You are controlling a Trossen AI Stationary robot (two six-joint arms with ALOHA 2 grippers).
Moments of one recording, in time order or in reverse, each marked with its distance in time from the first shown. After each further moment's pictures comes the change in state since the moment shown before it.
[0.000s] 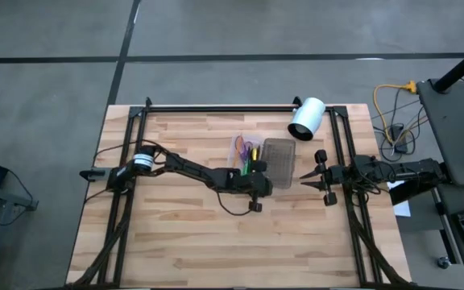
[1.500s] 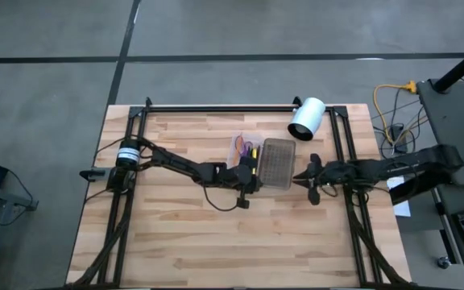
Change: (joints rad) left arm 0.040 -0.162 -0.236 0.102 0.102 0.051; right arm -0.002 0.546 0.073 -0.067 0.211 0.377
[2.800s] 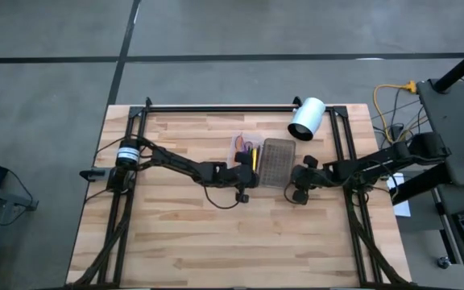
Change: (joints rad) left arm 0.007 -0.003 0.000 -0.066 -0.181 0.015; right arm 0.002 0.603 0.203 -0.060 0.119 0.095
